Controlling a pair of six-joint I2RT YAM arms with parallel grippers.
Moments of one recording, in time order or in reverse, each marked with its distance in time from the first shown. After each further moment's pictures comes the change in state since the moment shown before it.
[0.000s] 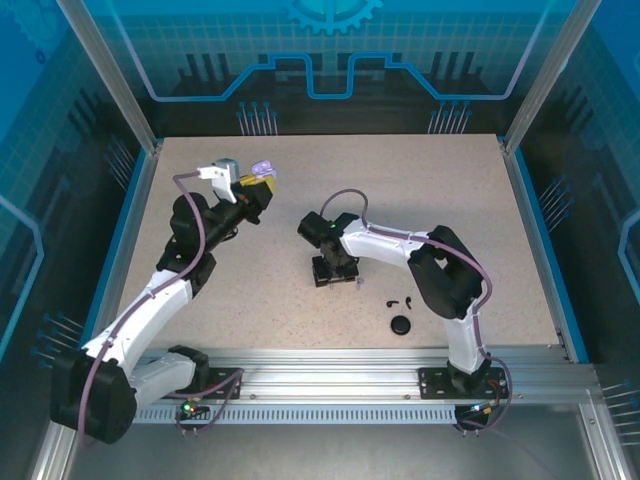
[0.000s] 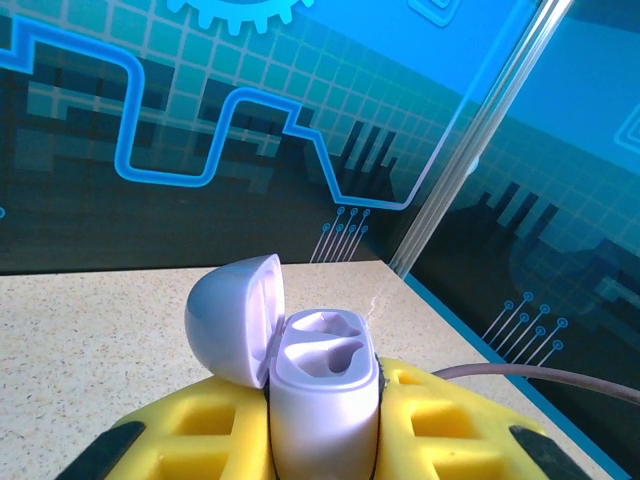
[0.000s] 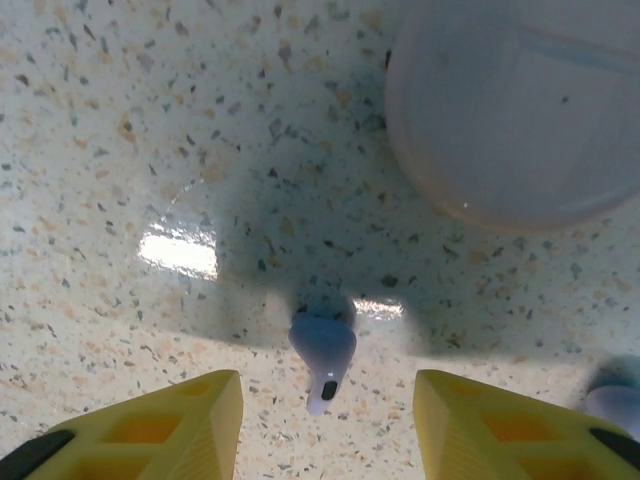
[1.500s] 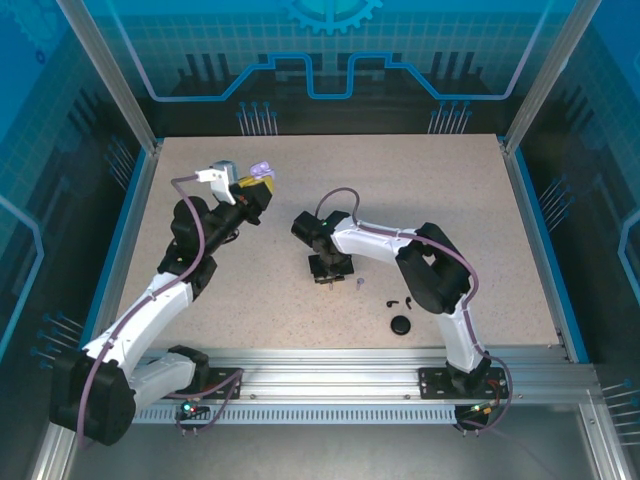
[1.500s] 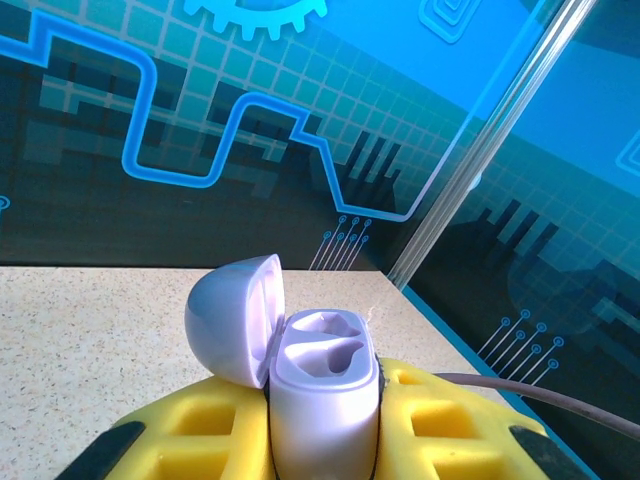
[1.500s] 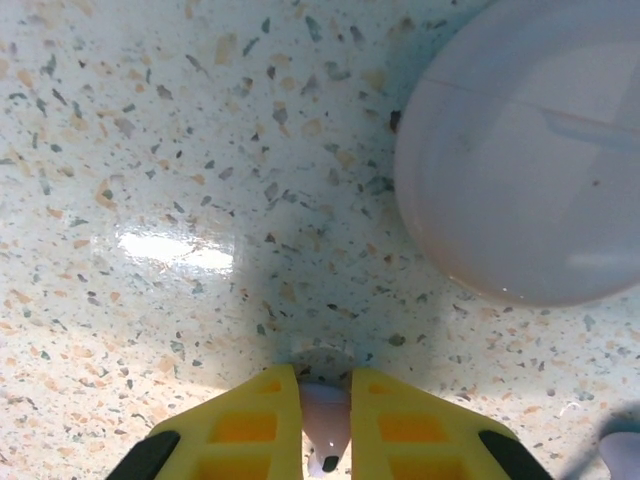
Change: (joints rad) left arm -0.011 -0.006 -0.030 0.042 -0.031 -0.050; right arm 0.007 0.079 0.080 -0.044 0.042 0.022
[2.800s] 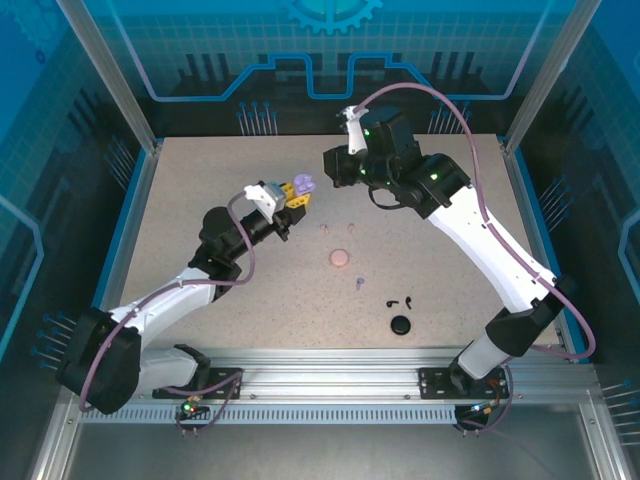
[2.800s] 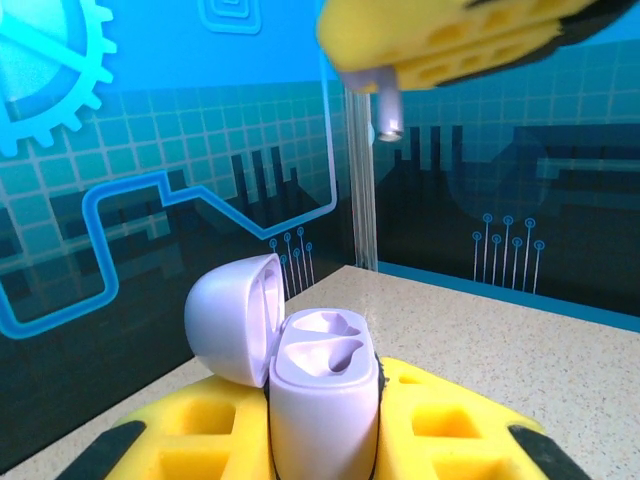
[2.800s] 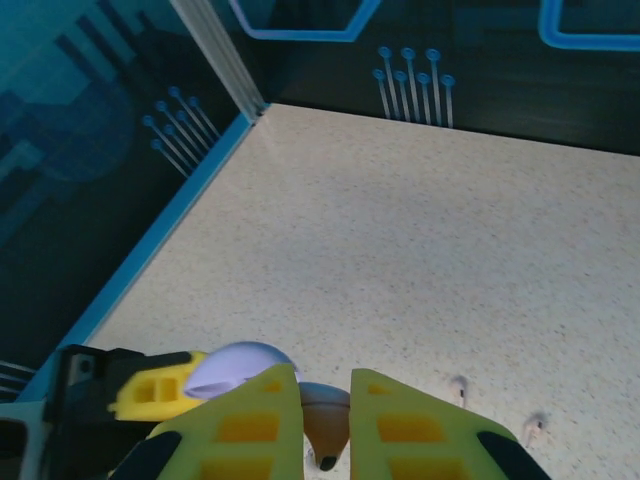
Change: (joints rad) left arm -0.177 0.169 -0.051 0.334 0.097 0.509; right arm -0.141 -0.509 0.345 0.179 -0.040 -0.340
